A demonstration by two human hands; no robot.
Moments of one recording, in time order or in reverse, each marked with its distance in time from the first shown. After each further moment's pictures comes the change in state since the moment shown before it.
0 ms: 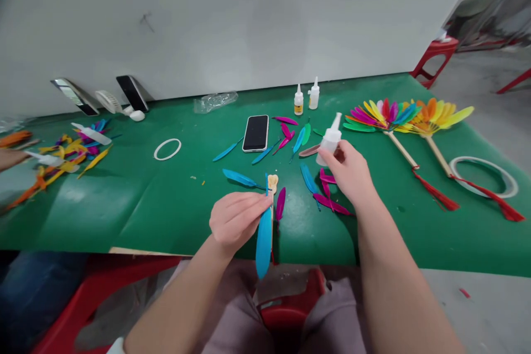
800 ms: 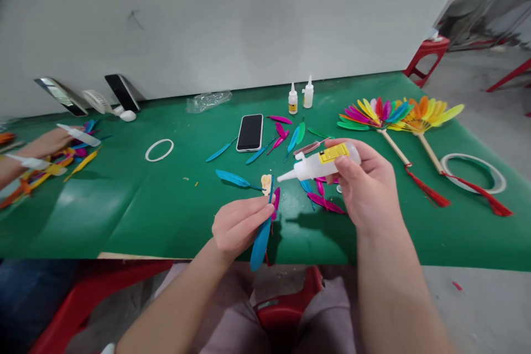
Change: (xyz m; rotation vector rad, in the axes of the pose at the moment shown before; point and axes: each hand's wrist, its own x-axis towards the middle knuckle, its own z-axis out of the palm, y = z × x) left_hand -0.013 0.005 0.013 -0.092 -0.027 0.033; right_hand -0.040 -0.050 -0.026 0.827 0.061 0.025
